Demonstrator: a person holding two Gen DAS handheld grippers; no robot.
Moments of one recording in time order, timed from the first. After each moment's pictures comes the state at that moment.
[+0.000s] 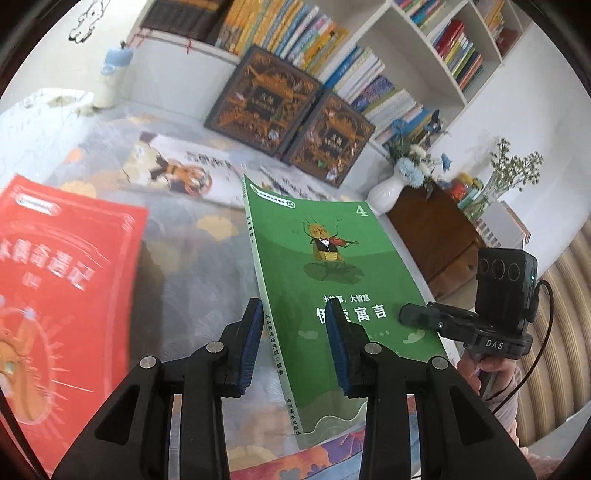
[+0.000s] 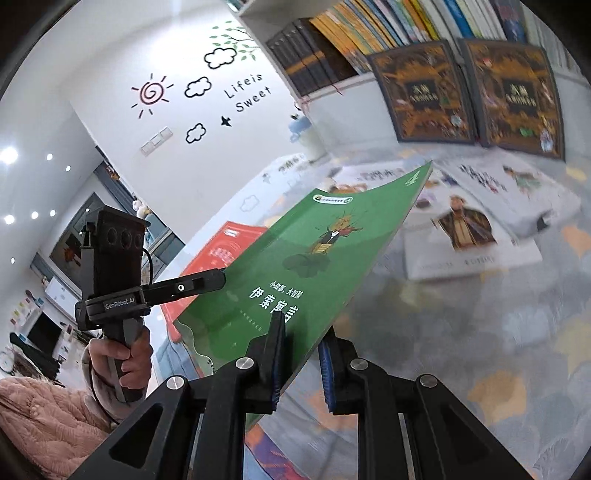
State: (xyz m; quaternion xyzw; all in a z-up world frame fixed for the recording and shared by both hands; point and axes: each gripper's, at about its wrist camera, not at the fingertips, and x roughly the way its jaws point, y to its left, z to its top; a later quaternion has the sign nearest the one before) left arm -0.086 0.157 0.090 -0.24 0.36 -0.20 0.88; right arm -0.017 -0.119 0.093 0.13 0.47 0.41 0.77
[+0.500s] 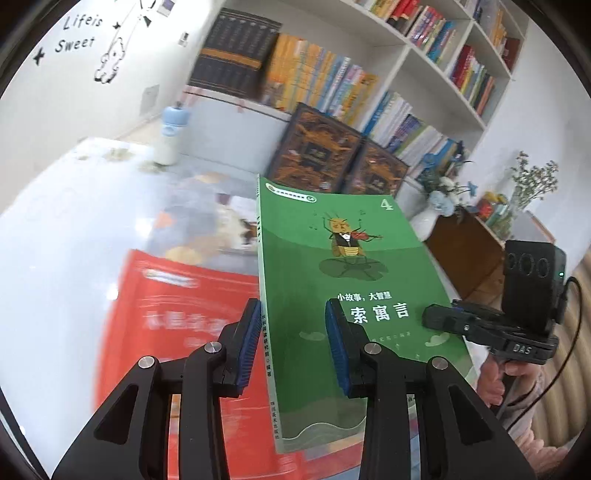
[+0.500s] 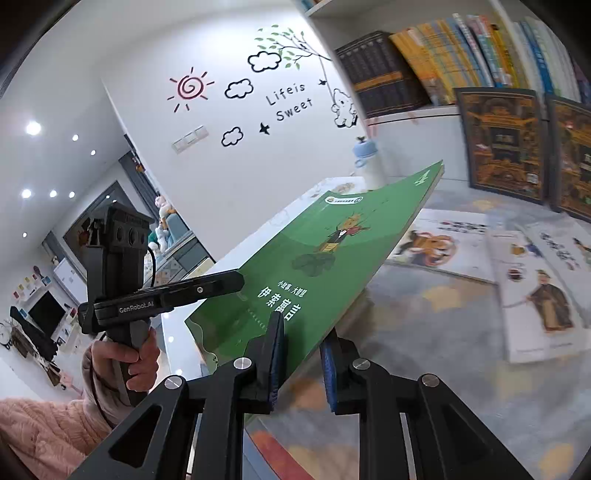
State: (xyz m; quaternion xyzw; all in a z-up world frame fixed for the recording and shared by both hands) left arm -0.111 0.259 0.129 -0.19 0.33 -0.12 0.91; right arm -0.013 0.008 0.136 0.11 0.42 0.45 0.78
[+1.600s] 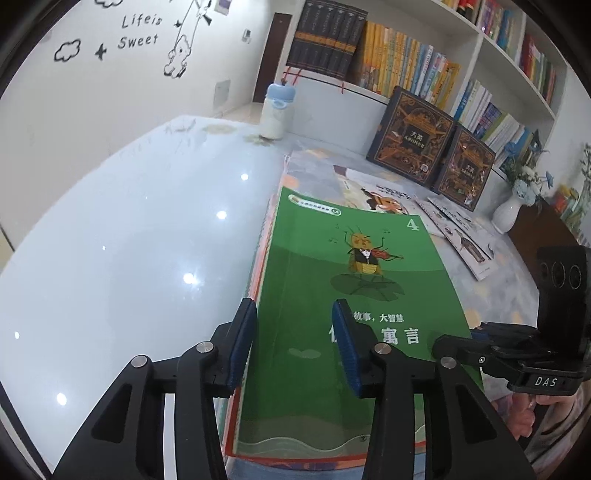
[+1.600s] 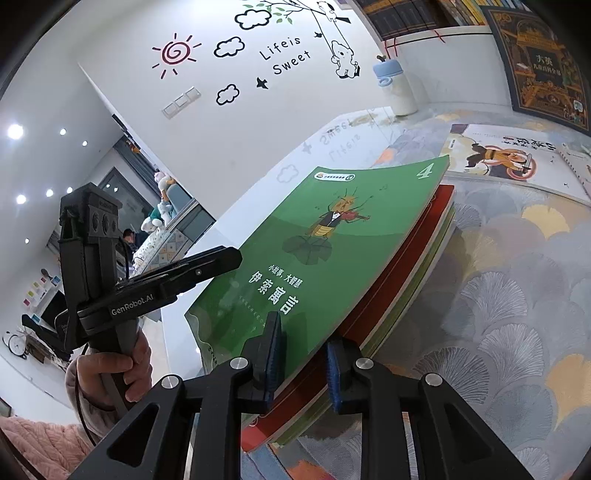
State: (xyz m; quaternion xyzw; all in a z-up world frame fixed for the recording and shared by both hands) left arm -0.145 0.315 0.068 -0.16 0.37 0.02 0.92; right arm -0.034 0.111 0.052 0.12 0.50 0.46 0.72
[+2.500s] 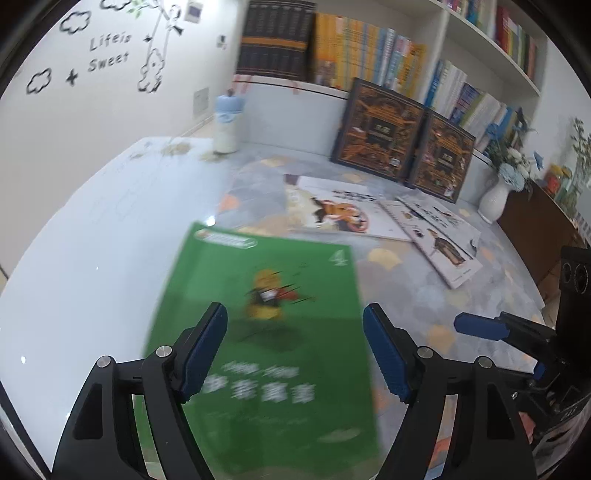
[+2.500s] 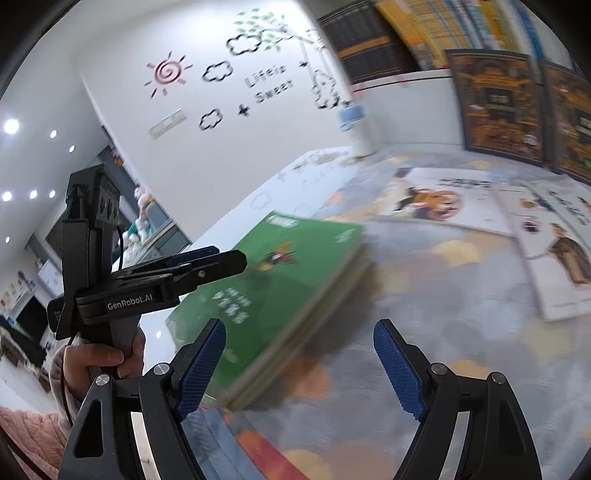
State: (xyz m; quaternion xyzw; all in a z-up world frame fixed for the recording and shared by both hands) left arm -0.096 0.235 0.101 -0.11 0.37 0.00 0.92; right arm -0.023 0.023 0.082 0.11 0.46 0.41 0.78
